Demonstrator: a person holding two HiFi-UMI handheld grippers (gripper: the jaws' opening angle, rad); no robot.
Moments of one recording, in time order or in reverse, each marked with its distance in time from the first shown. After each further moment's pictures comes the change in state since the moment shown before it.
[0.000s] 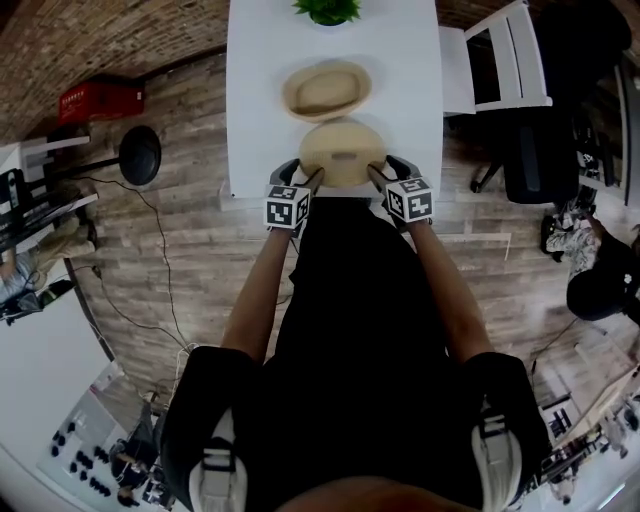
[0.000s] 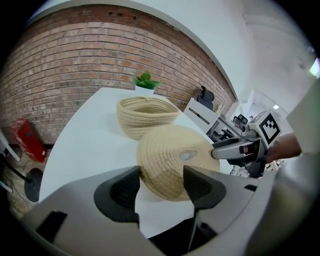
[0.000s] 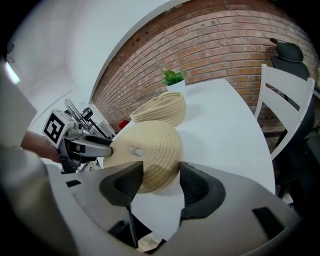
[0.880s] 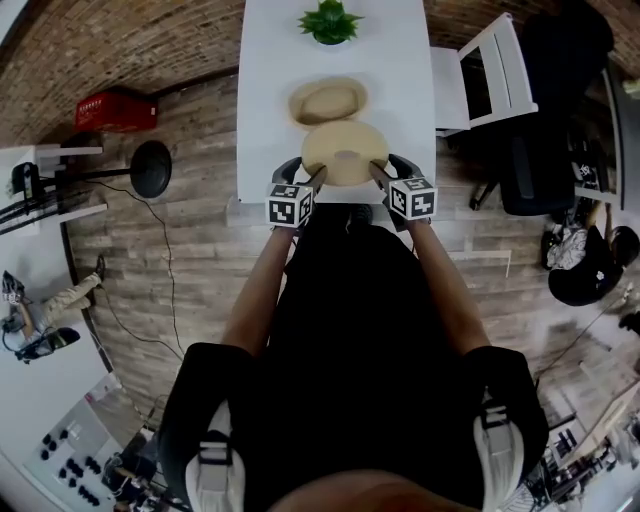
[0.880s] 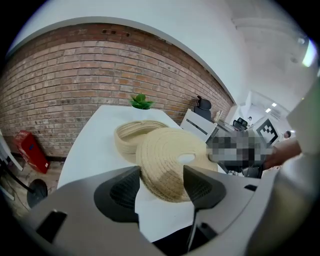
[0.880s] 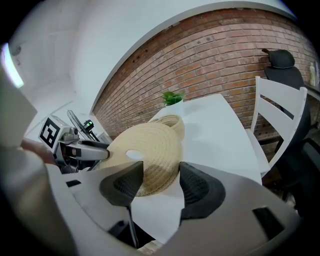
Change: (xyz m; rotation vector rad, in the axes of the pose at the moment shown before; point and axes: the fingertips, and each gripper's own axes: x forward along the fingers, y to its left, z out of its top) left arm -0.039 -0.023 0.052 0.043 -0.111 0.036; right arm -0.036 0.004 0.043 0.017 -0.146 0.001
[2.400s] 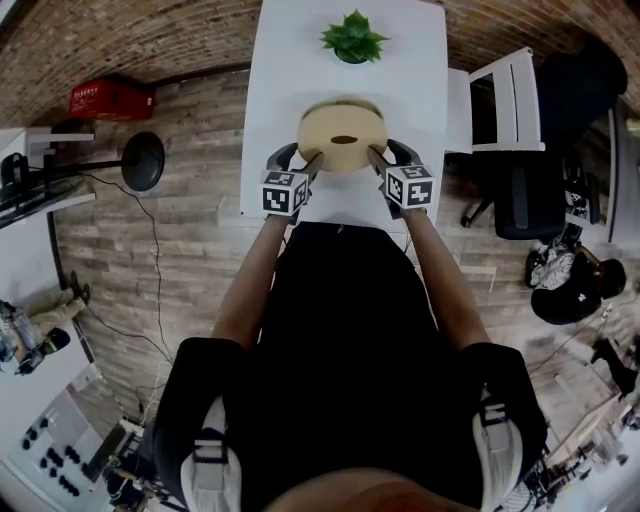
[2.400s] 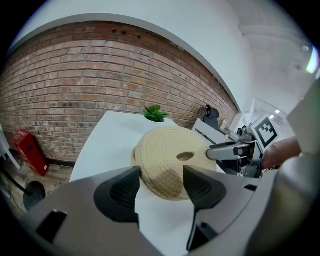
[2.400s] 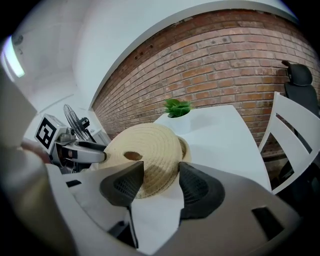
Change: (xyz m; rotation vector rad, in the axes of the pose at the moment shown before) left arm 0.027 0.076 0.069 -0.040 -0.057 0.014; right arm 0.075 -0.001 0.097 -0.085 -0.006 -0.022
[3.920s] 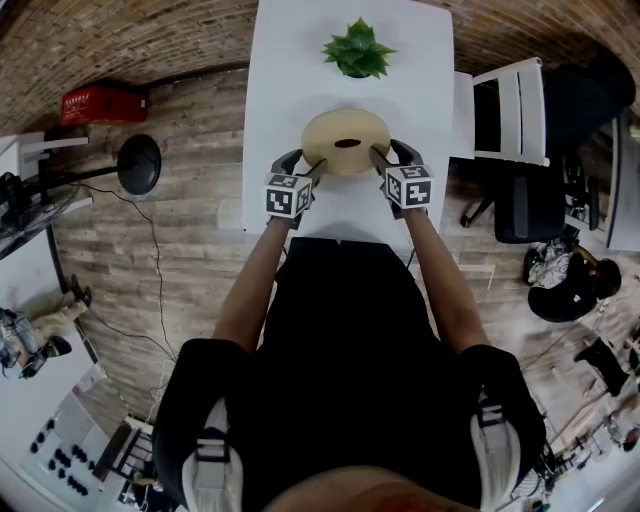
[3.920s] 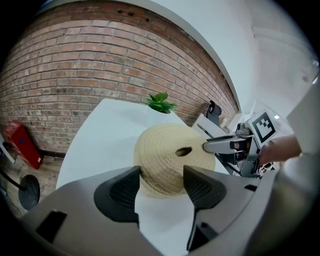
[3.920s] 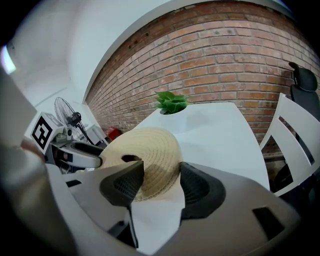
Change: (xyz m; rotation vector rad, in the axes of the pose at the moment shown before) left arm 0.050 0.029 0.004 -0.049 0.090 -0.058; right arm 0.050 -0.028 0.025 -0.017 0.066 -0.054
